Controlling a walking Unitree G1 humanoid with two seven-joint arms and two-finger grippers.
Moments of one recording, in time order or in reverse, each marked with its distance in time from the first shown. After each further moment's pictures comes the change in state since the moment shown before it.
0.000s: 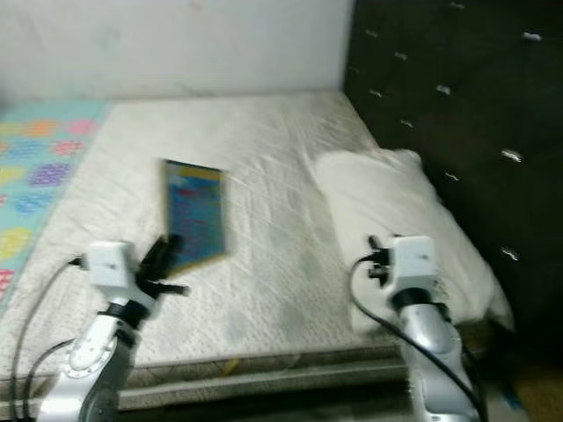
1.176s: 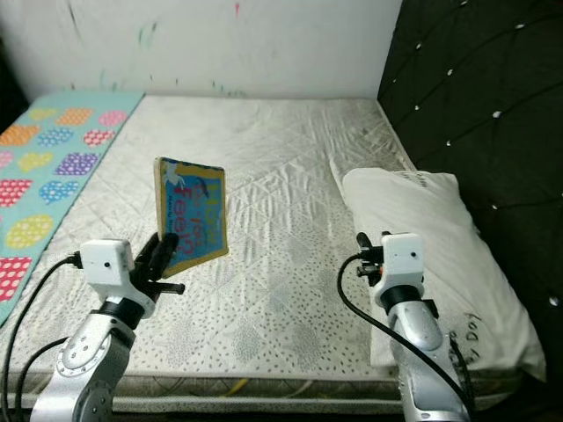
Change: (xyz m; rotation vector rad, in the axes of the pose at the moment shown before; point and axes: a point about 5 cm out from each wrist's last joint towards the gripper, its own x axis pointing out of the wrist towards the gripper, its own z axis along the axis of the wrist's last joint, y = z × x) left arm 0.000 0.005 0.002 0.005 -0.009 0.022; right arm 0.004 0.011 0.003 0.014 -0.013 0.034
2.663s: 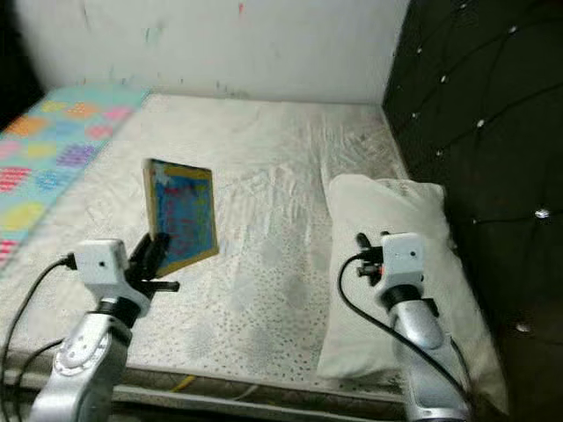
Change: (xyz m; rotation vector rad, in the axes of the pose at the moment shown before) left arm 0.001 0.002 -0.002 -0.019 0.005 0.056; right arm 0.000 -0.007 -0.003 -0.020 0.008 0.000
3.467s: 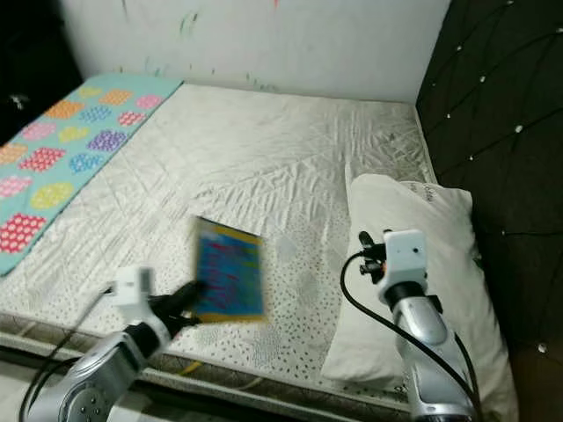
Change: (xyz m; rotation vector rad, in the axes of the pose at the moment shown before) left arm -0.013 -0.008 -0.043 -0.328 0.426 -0.228; right arm 0.004 0.003 0.005 0.008 0.003 0.019
